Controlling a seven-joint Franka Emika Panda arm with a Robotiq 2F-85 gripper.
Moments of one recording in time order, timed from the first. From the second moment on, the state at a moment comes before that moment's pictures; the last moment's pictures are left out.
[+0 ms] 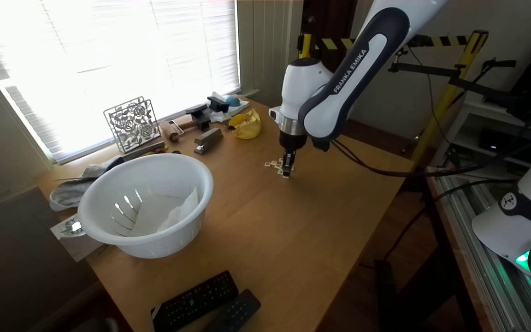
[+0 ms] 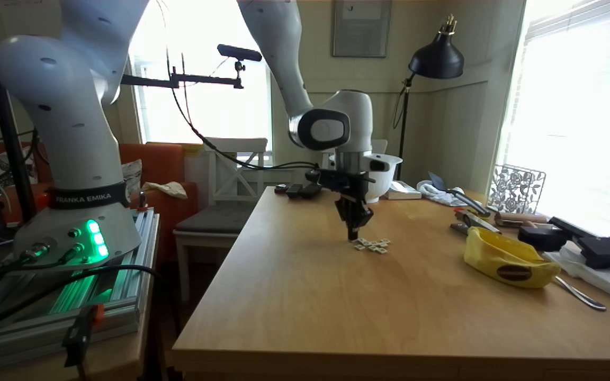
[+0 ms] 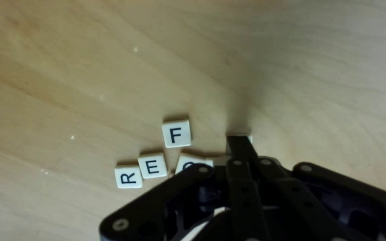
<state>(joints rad) -0.14 0.53 -0.07 -2.19 0.01 2.79 -0.26</state>
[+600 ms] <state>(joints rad) -0.12 0.53 -0.07 -2.19 -0.01 2.78 -0.26</state>
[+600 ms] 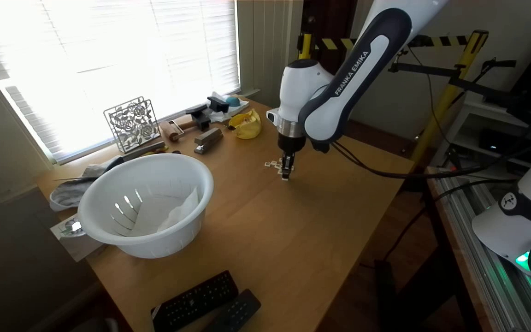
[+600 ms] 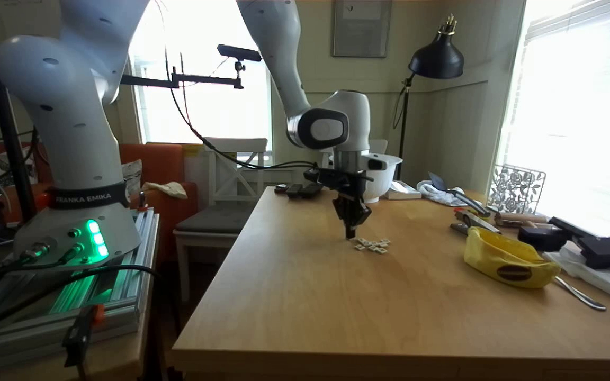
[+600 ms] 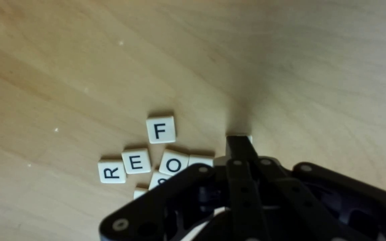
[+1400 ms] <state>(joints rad) -0.12 0.52 -0.07 -2.20 -0.01 2.79 -0.26</state>
